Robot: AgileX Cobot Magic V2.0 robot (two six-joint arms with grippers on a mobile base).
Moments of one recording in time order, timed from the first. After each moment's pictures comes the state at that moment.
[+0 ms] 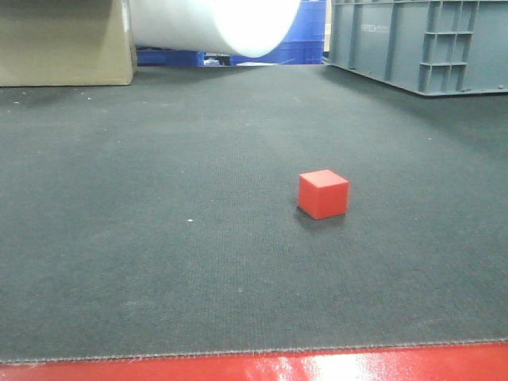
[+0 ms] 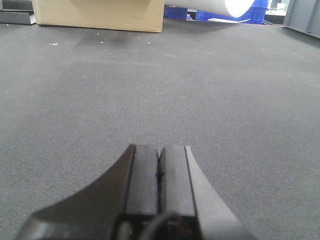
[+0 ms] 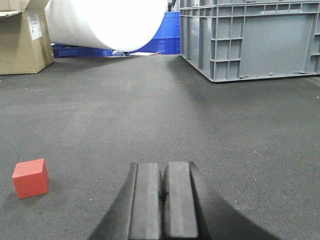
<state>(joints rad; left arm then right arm) -0.02 -0.01 0.03 -0.08 0.12 0.05 0.05 -0.01 0.03 0.10 0.03 0.02</state>
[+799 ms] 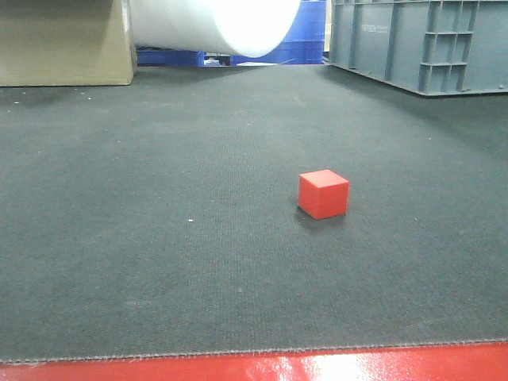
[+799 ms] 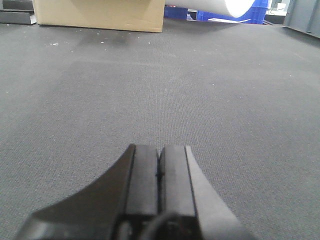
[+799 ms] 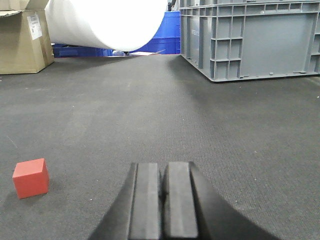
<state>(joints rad) -0.02 -0.01 0.03 -0.08 0.12 0.05 0.05 -0.01 0.03 0.10 0.03 0.02</state>
